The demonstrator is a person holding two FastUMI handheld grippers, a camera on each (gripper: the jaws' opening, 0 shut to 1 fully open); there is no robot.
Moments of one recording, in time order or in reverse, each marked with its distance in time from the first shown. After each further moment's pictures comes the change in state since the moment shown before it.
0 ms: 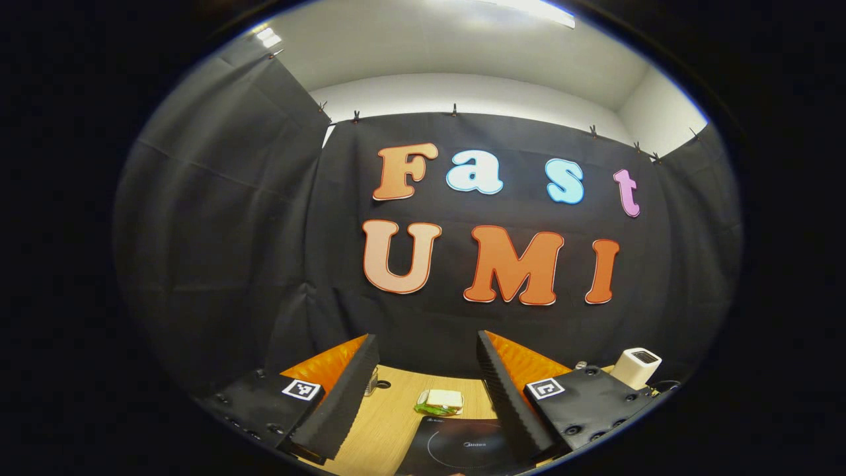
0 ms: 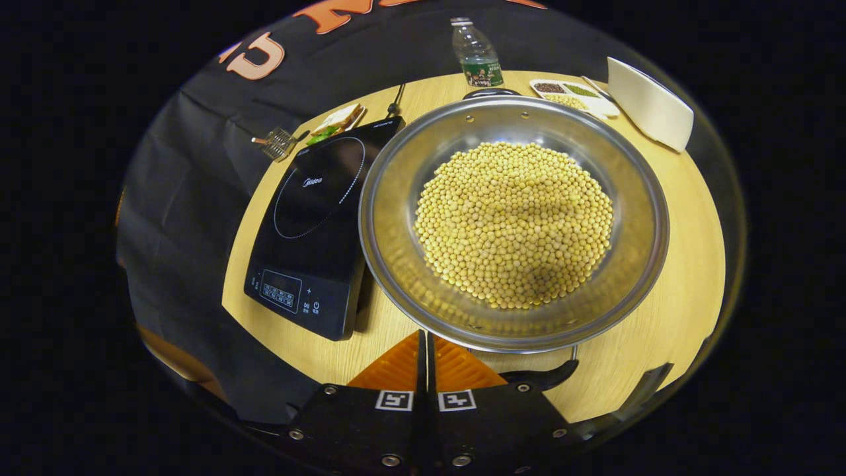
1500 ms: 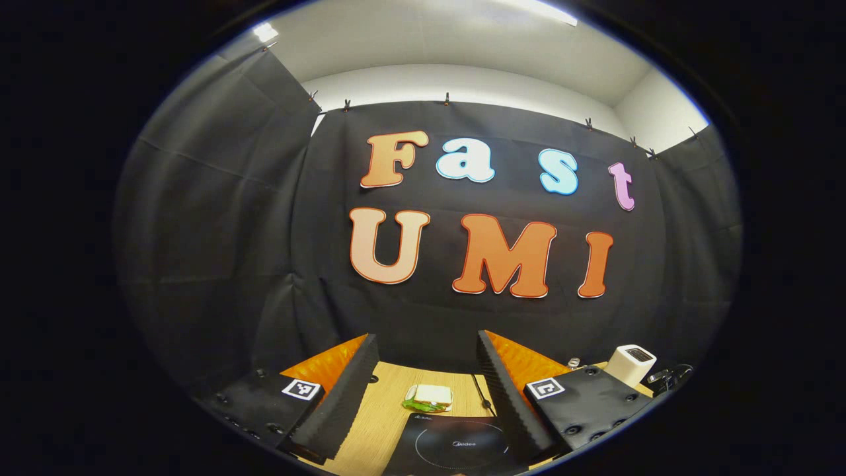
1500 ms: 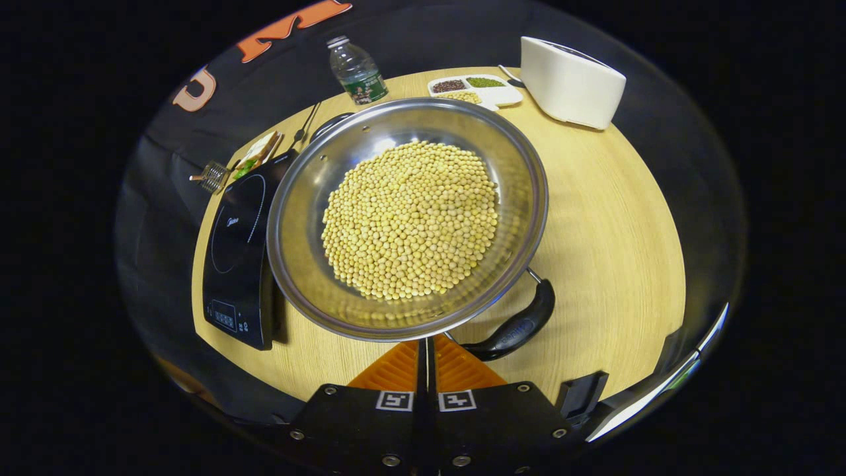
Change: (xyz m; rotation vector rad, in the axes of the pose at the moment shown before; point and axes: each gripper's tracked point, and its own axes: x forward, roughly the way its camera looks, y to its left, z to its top) left arm 0.023 -0.016 -0.010 -0.008 0.042 -0.040; right arm -0.025 -0.125 0.028 0.116 -0.002 -0.202
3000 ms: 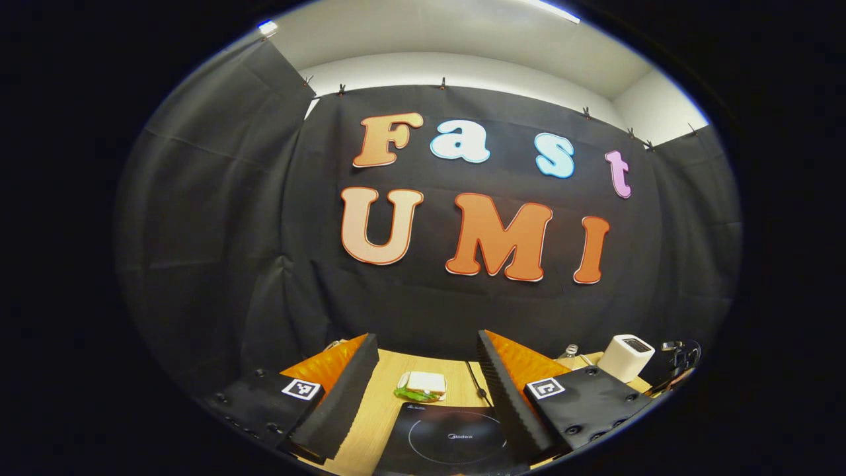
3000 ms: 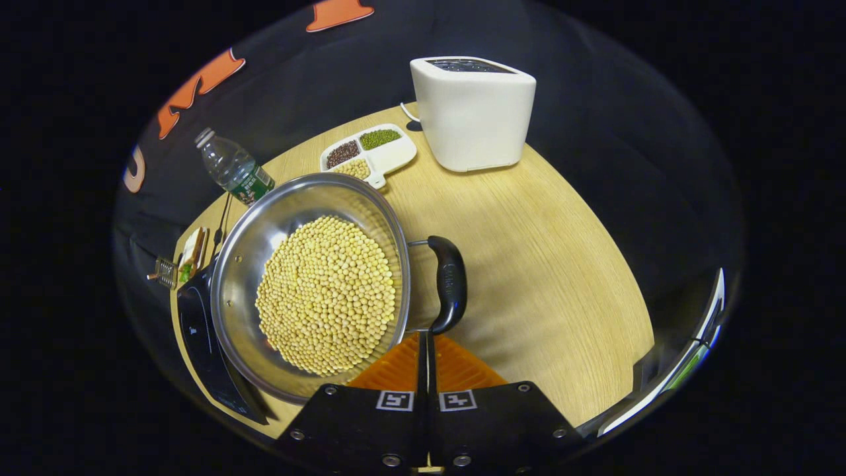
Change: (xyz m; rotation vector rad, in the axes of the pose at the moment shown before) left arm 0.011 -0.013 -0.045 -0.012 0.076 -0.049; right arm 0.020 -0.094 0.107 0.259 -0.183 -0.184
